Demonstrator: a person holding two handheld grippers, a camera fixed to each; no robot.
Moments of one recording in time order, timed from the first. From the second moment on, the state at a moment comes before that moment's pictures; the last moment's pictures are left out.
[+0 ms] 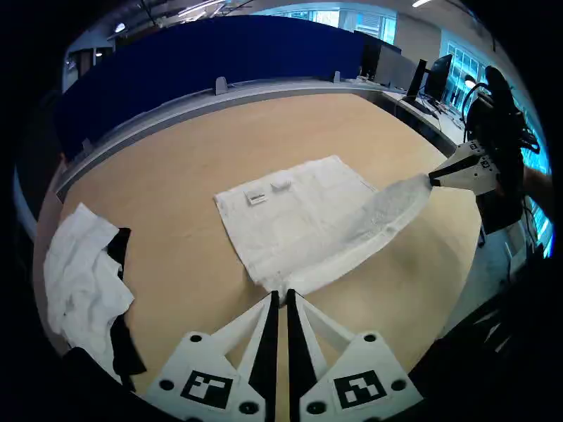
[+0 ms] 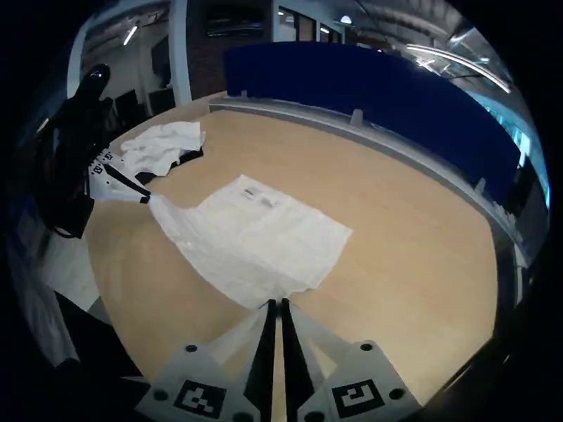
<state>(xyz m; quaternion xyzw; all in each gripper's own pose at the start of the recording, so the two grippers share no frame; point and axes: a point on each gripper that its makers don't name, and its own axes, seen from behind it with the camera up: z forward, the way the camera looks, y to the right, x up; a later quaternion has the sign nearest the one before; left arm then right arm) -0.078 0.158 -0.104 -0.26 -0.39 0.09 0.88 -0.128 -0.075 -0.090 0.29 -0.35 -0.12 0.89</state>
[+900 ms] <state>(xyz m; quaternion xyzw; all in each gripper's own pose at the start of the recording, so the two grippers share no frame) -0.087 0.164 0.016 -0.25 -0.38 0.11 0.88 -0.134 -0.070 0.026 0.26 -0.34 -0.12 0.90</state>
